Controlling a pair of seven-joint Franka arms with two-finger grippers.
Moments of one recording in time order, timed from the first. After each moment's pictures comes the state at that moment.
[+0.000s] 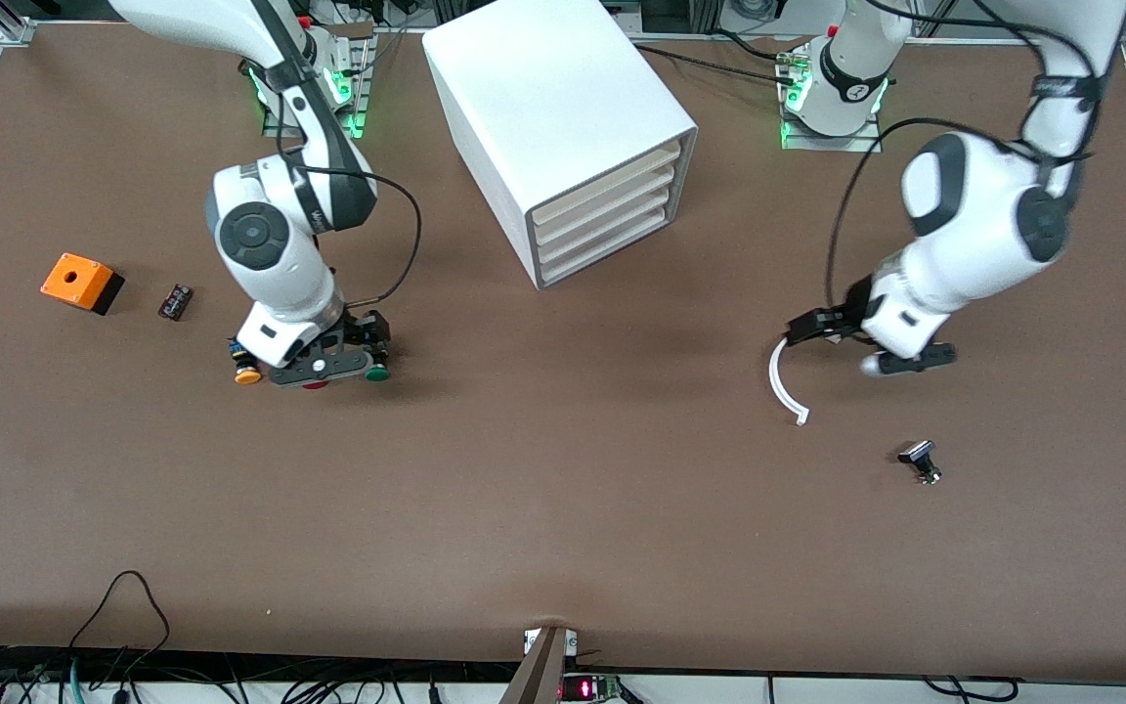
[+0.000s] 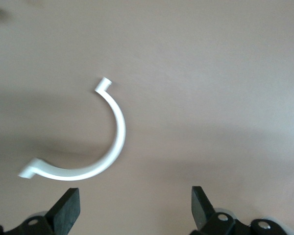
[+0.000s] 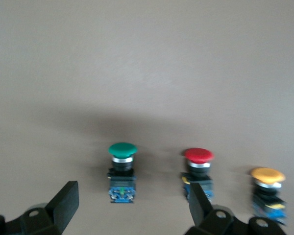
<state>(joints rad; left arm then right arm) 0.08 0.13 -0.21 -2.09 -0.31 2.22 -0.11 0.47 0.33 -0.15 -1.94 -0.06 2.28 0.16</state>
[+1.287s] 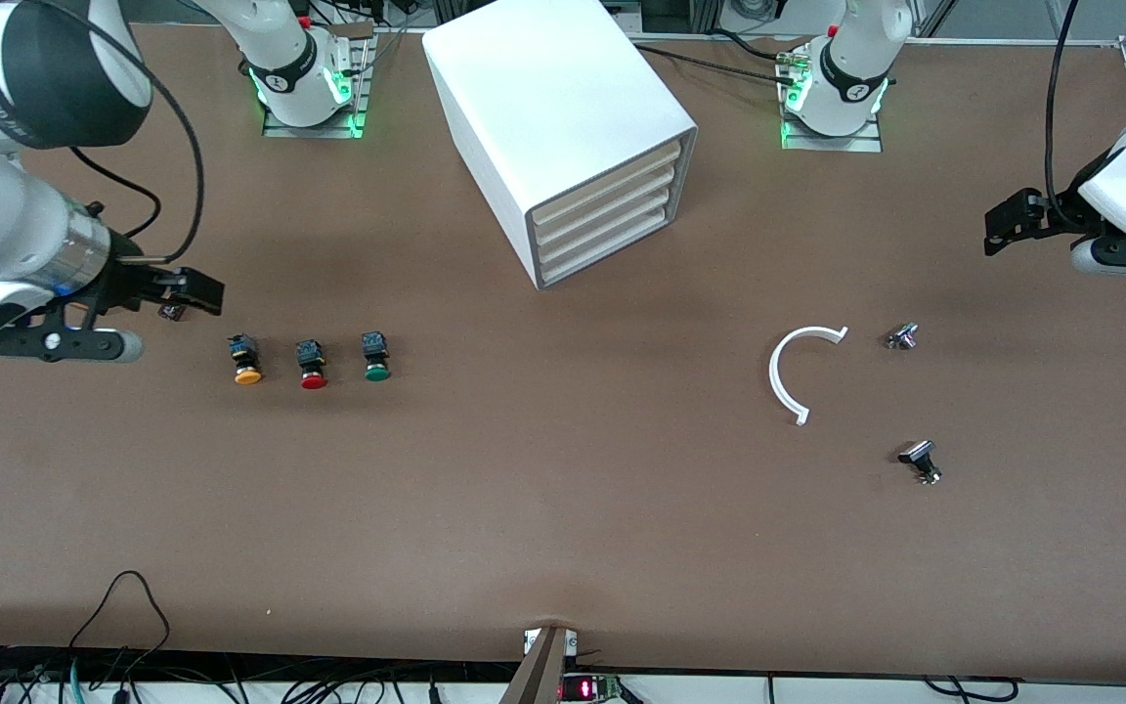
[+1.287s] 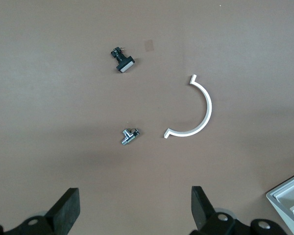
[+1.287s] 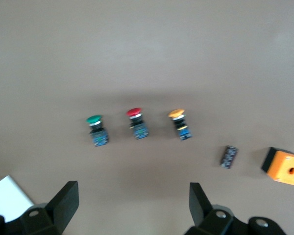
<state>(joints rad) 0.12 -0.04 -0.13 -1.72 0.03 1.64 0.06 0.08 0.27 0.08 -1.39 -0.07 1.56 0.22</state>
